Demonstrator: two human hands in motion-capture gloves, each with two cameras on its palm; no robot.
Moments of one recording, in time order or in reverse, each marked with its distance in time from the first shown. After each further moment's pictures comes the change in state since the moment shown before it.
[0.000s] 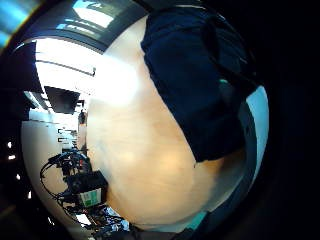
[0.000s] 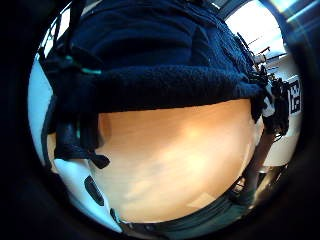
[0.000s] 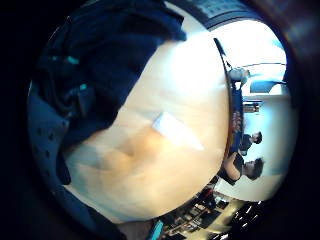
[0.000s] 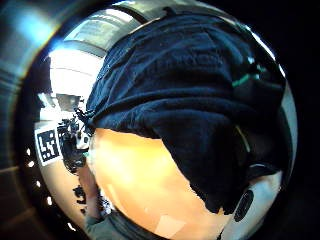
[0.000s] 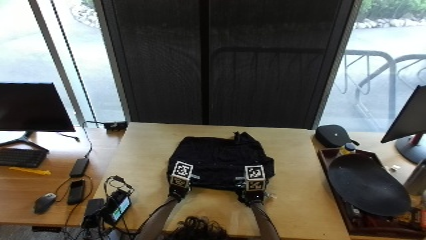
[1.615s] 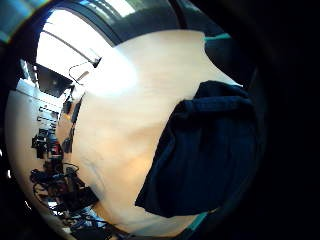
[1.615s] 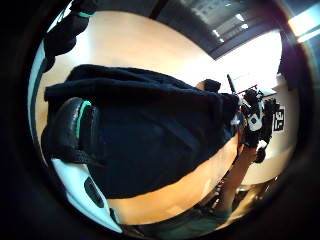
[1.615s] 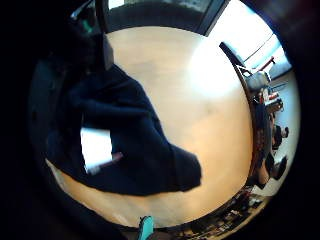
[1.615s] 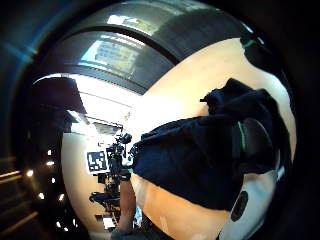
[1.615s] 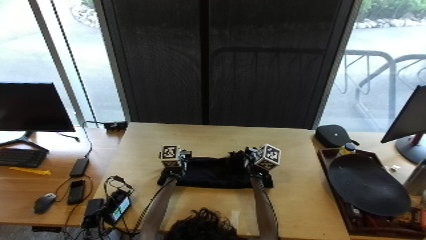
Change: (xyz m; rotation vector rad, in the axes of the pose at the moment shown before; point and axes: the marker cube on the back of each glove) left arm -0.054 -0.106 -0.035 0.272 0.260 -0.242; right arm 0.010 -0.127 -0.085 0.403 -0.448 0.116
